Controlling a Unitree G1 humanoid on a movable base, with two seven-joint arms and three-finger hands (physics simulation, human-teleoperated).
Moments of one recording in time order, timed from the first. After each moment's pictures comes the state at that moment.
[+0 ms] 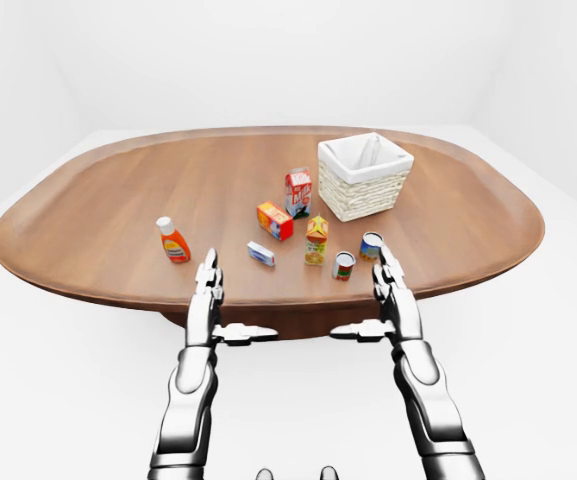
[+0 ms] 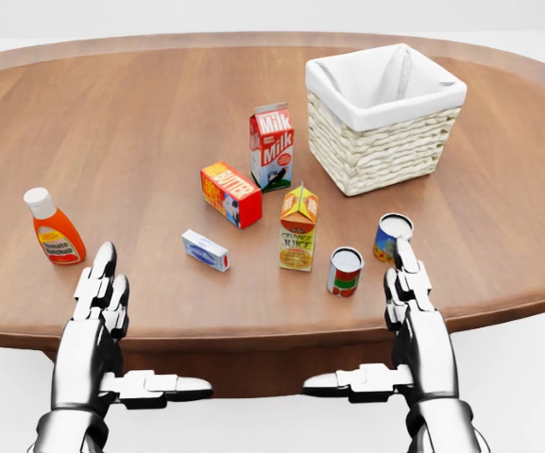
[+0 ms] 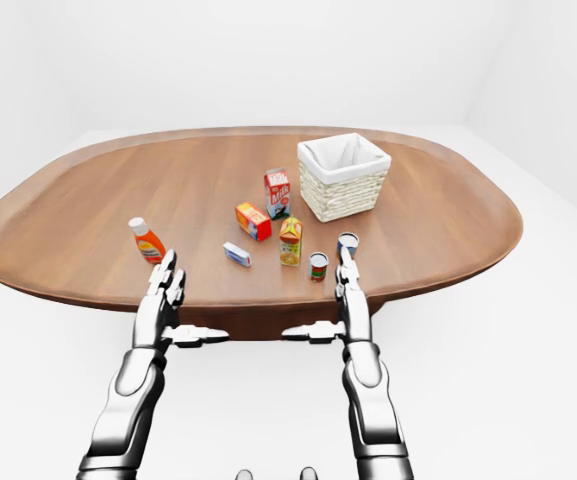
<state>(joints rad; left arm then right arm) 0.00 0.01 0.01 0.00 -0.01 0.00 -0.01 0.00 -0.01 -0.01 0.01 0.01 -0.01 0.02</state>
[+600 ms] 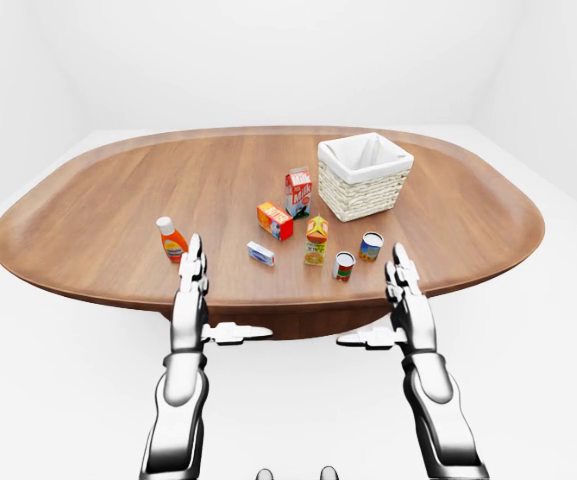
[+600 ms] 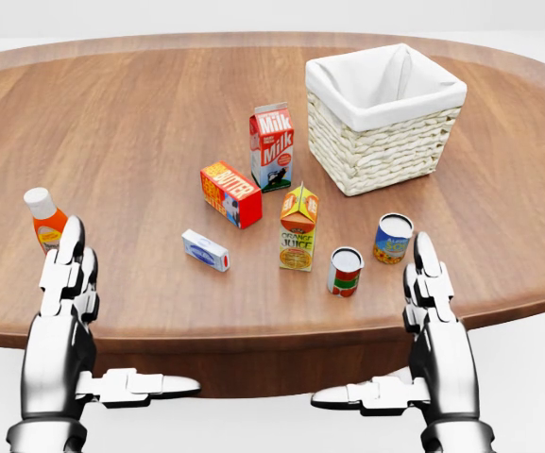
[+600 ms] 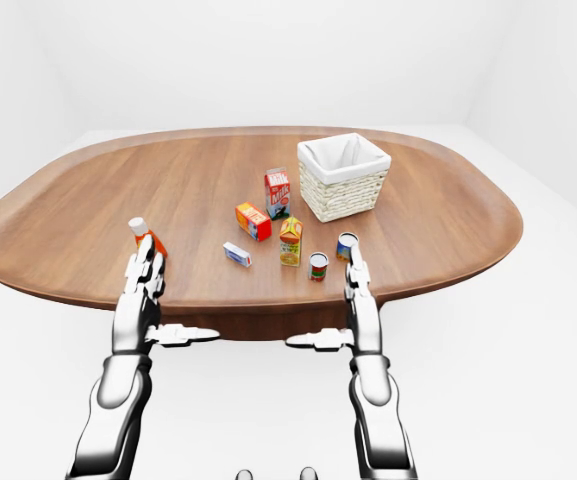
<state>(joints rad) 0.06 0.01 0.02 -0.15 0.09 -0.09 0.01 0.09 -0.01 -0.01 -0.11 -0.04 -0.09 0.01</state>
